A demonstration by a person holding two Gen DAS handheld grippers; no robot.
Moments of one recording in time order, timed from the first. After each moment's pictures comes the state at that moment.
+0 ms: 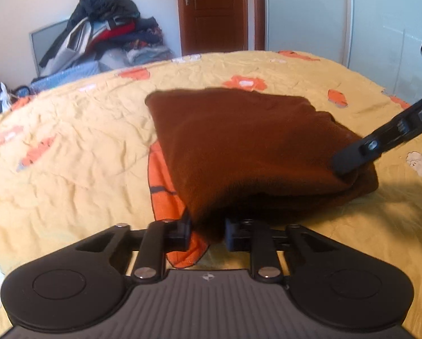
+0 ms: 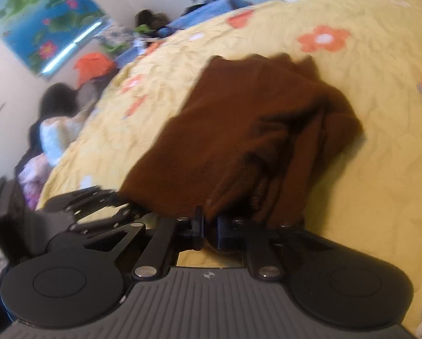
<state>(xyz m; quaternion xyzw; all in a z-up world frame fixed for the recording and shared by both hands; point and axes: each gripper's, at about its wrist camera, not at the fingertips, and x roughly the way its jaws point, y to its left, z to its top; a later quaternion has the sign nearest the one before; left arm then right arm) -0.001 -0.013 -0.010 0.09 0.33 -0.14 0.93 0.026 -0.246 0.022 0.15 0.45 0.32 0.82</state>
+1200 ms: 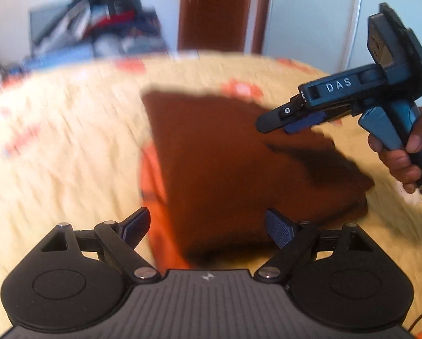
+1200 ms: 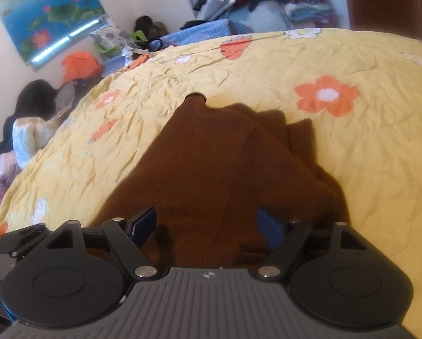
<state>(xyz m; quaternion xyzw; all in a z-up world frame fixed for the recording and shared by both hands) 0.022 -0.002 0.003 0.04 0.33 -0.15 0.93 0.129 -0.221 0.014 0.09 0.42 0.28 0.86</state>
